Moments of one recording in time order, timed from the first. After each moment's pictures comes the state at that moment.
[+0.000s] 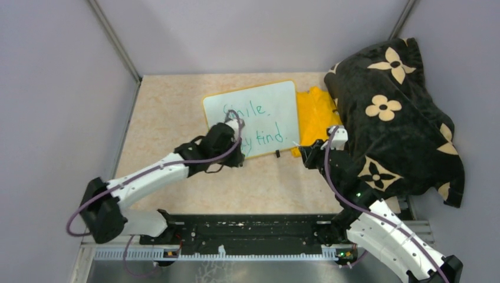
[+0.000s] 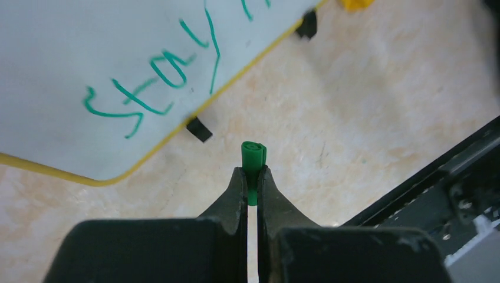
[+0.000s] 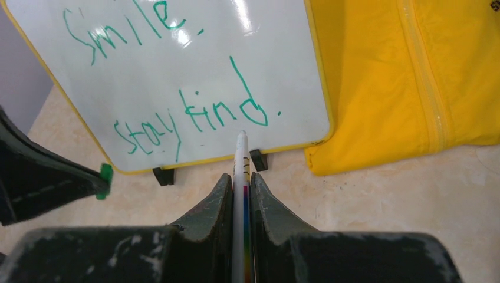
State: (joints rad) left arm -0.86 1.37 0.95 -0.42 -0.08 -0.43; right arm 0.62 0.54 0.48 -0.19 0.28 0.47
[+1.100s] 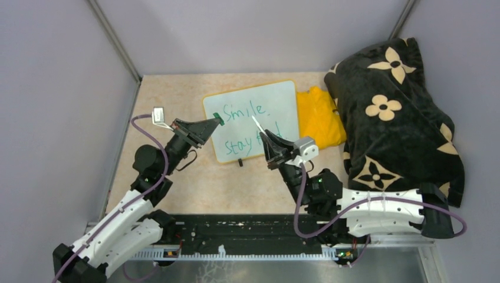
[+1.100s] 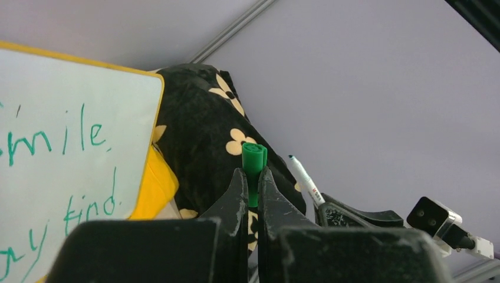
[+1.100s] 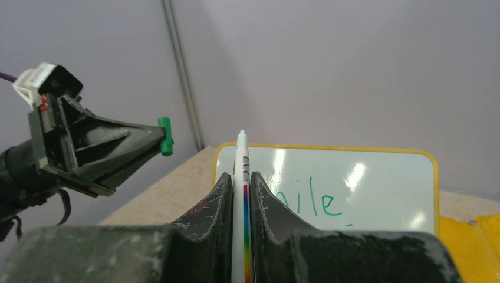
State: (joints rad) left arm -0.56 0.74 0.59 0.51 0.10 -1.01; right arm 1.38 0.96 0.61 0.97 0.80 -0.35
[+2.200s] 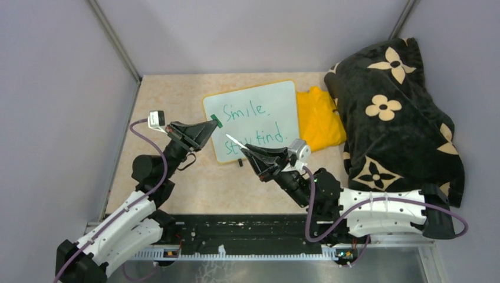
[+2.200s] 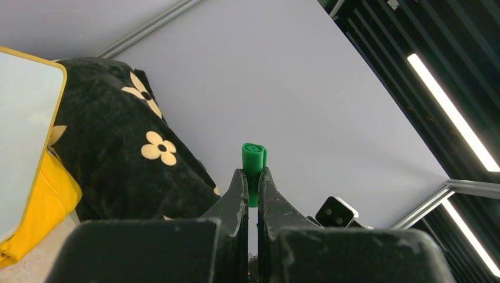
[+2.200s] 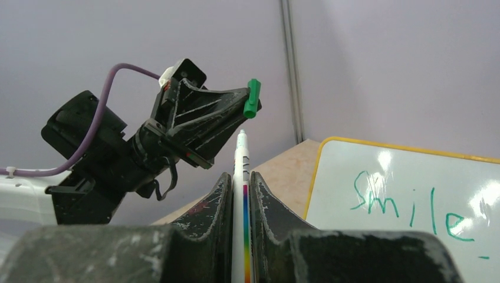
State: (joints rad) left arm -0.56 0.75 0.47 0.84 0.16 -1.31; right arm 1.38 0.92 0.59 0.85 0.47 -0.07
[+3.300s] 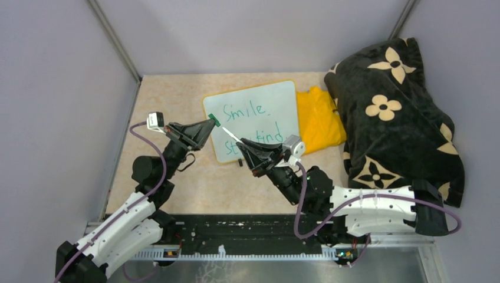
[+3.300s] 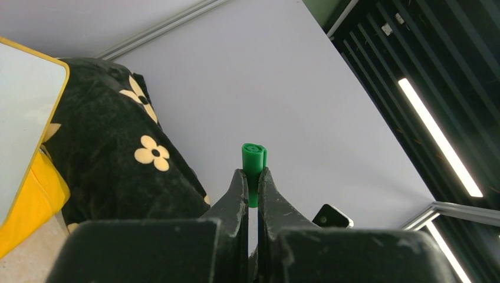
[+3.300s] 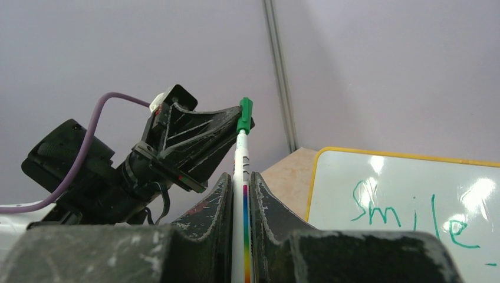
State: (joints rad) left arm -0.56 0.74 0.46 0.82 0.10 -1.38; right arm 1.38 1.03 0.65 0.94 0.52 -0.07
